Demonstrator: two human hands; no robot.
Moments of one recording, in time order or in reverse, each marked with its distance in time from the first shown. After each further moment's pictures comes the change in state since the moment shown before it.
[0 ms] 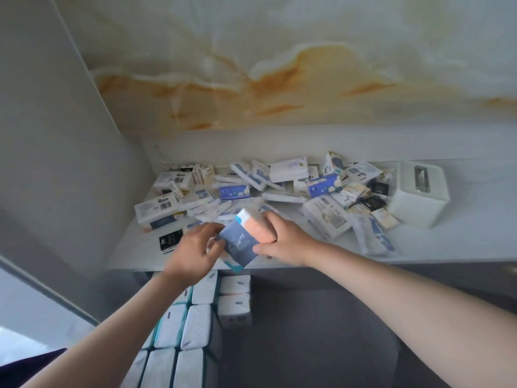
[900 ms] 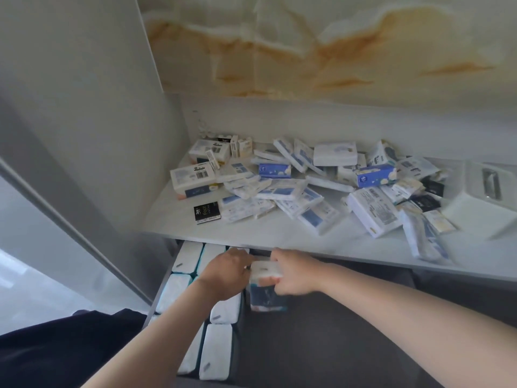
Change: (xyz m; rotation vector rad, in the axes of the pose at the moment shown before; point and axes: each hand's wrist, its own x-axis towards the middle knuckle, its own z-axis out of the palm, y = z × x) left_hand -0.055 -0.047 0.046 0.180 -0.439 -0.193; right_hand 0.013 0.013 0.100 -0.446 -0.440 0.089
